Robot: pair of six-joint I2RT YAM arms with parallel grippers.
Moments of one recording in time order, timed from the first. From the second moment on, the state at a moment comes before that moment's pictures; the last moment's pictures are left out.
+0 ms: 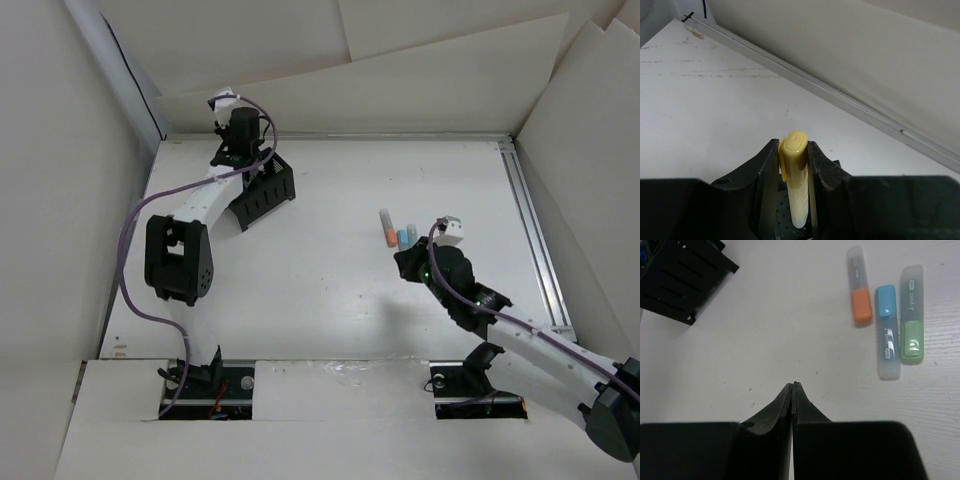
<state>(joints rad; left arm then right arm) -0.25 1.89 1.60 -0.04 -0.55 -0.47 0.68 0.85 0.46 0.01 0.32 0.69</state>
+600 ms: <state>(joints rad) -0.28 1.92 1.51 0.06 -0.54 -0.44 0.61 0.95 0.49 -0.06 0.42 0.76</state>
